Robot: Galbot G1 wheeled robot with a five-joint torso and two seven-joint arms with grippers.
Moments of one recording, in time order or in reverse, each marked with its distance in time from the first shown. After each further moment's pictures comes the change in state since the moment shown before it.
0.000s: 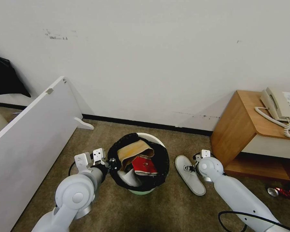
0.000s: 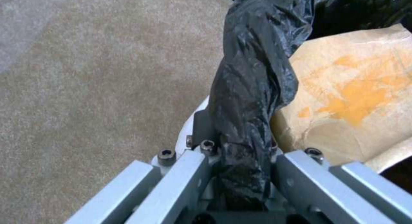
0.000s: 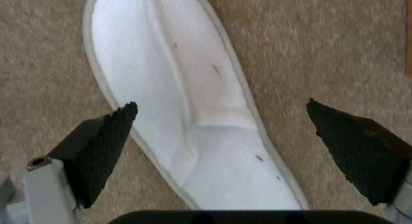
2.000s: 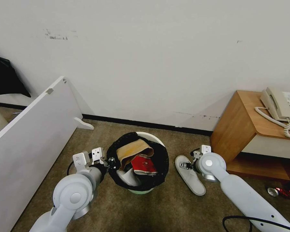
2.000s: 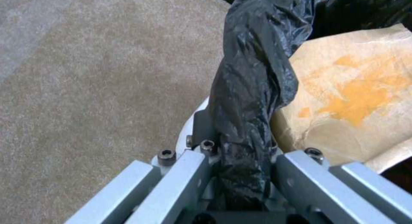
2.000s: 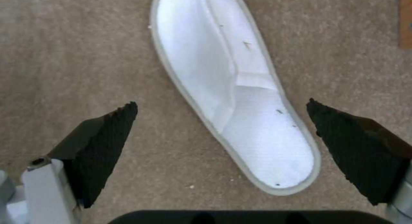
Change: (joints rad) left arm 0.002 0.016 -0.009 -0.026 -0.019 0.003 -0.013; right arm -0.076 -0.088 0.025 0.281 0.254 -0.002 0.215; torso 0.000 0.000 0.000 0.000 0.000
